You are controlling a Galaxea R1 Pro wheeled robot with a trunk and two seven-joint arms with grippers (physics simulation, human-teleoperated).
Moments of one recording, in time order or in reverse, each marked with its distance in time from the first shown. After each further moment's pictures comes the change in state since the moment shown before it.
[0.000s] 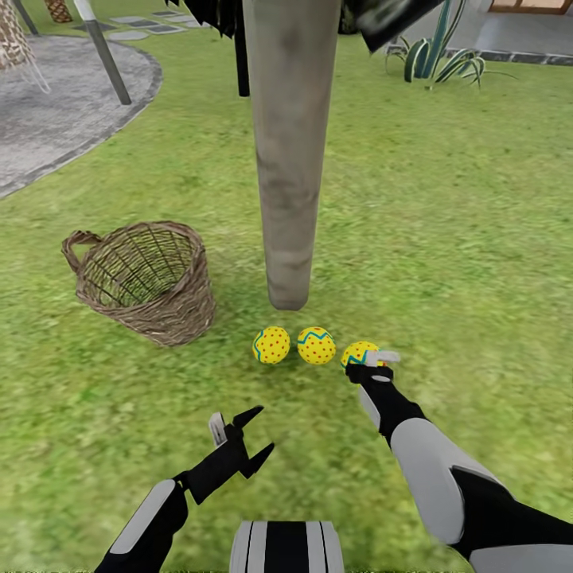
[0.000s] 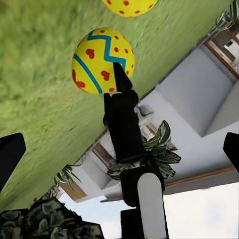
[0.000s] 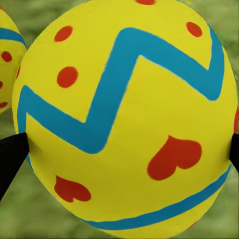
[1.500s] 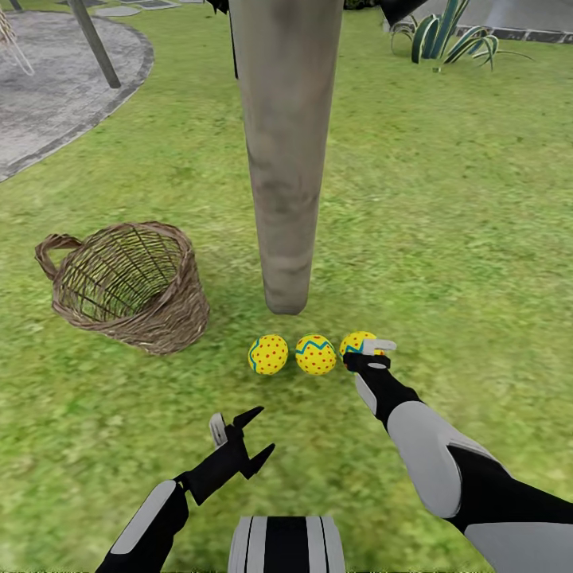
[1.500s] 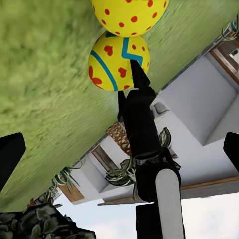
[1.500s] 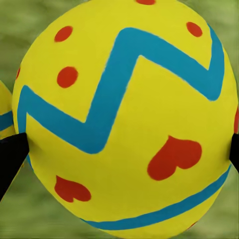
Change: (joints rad) left arm 0.000 -0.003 0.002 0.006 0.002 -0.002 0.000; right arm -0.081 0.003 -0.001 0.072 0.001 -0.016 -0.033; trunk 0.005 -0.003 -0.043
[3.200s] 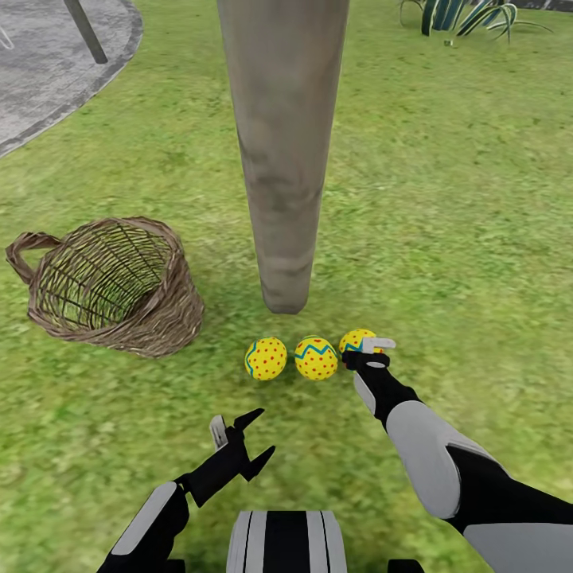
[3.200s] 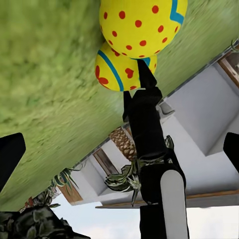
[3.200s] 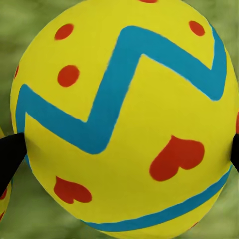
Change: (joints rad) left arm 0.000 -0.002 -0.001 0.012 0.001 0.000 0.000; right arm 0.000 0.005 0.004 -0.011 0.011 -0.005 -0.001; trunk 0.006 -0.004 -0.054
